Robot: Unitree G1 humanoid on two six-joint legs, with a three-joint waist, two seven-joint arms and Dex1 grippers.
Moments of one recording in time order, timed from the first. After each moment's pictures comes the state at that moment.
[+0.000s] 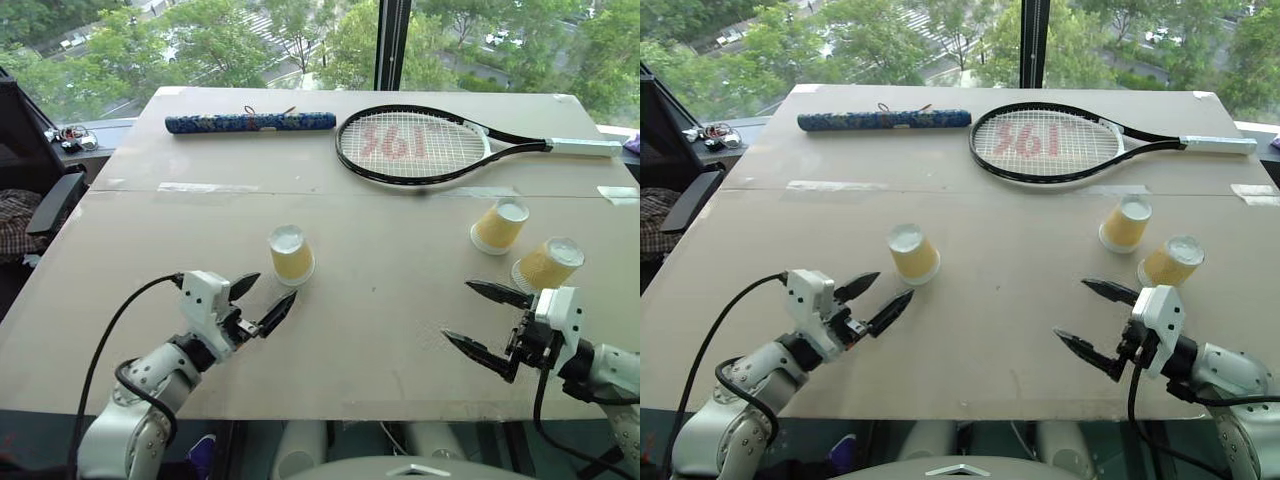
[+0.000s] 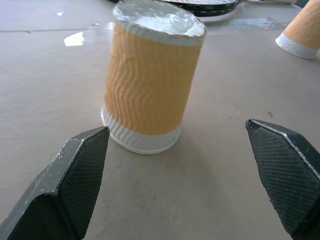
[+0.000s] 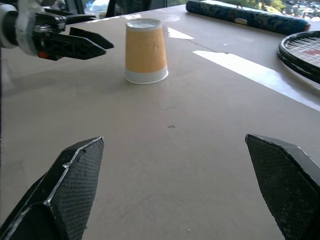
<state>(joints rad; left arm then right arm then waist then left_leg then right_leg) 0.25 0.51 0.24 -0.49 -0.53 0.40 -0.58 0.30 -0.61 -0.13 -0.54 0.54 0.17 0.93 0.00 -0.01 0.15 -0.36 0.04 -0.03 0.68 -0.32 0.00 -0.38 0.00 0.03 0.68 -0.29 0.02</state>
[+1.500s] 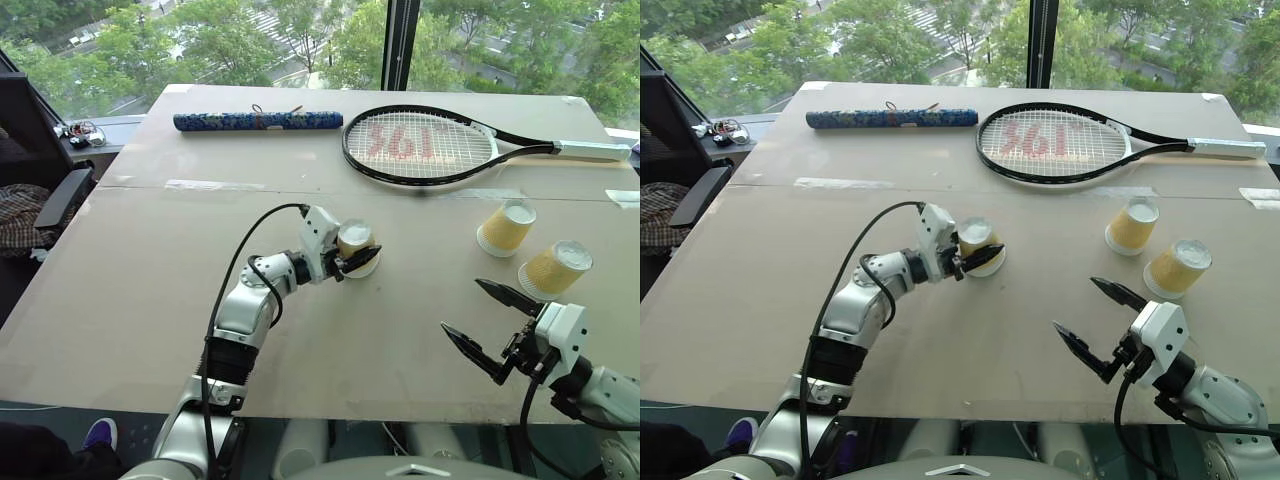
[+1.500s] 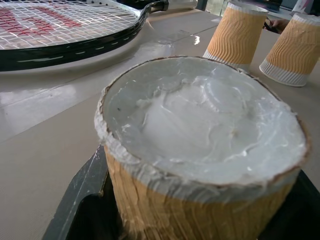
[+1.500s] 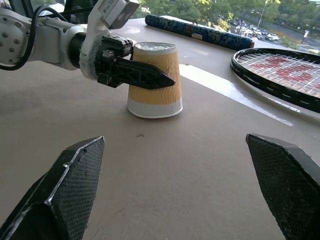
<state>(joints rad) -0.44 0.28 -0.16 0.15 -0.29 0.25 -0.81 0.42 -0.49 -0.14 -0.57 0.42 0.01 0.74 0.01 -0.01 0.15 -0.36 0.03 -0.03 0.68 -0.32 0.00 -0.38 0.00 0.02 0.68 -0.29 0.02</state>
